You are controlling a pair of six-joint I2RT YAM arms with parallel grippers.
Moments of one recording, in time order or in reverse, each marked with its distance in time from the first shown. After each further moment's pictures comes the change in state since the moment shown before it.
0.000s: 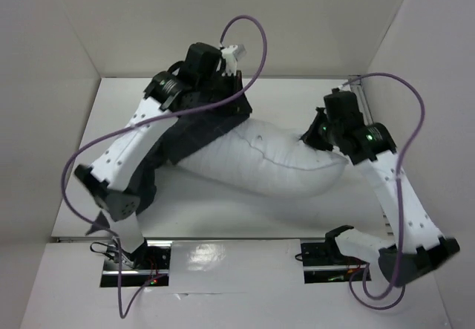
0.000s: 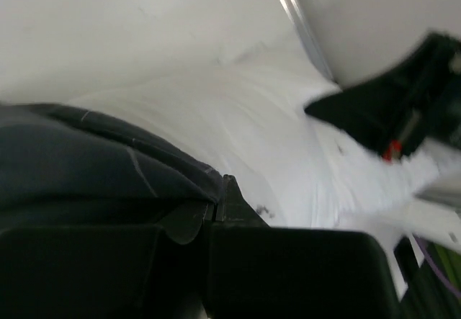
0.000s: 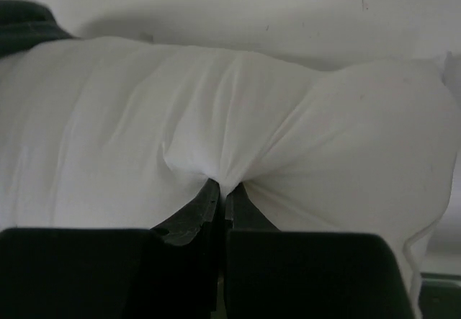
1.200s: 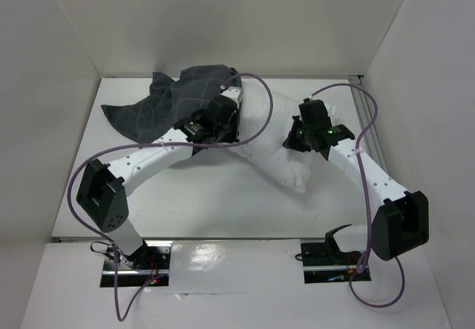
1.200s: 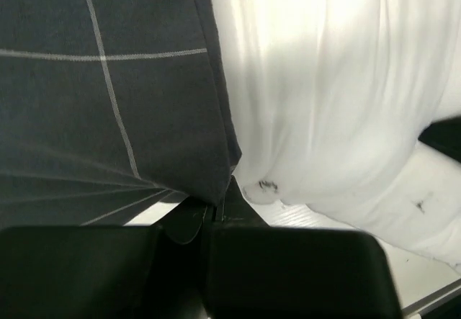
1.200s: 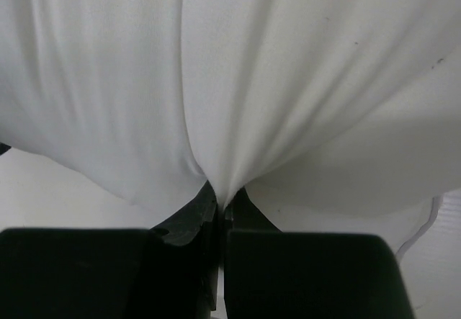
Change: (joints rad) left arm -0.050 -0.056 -0.715 0.579 -0.478 0.057; right arm -0.008 0.232 -0.312 0.461 -0.067 -0.078
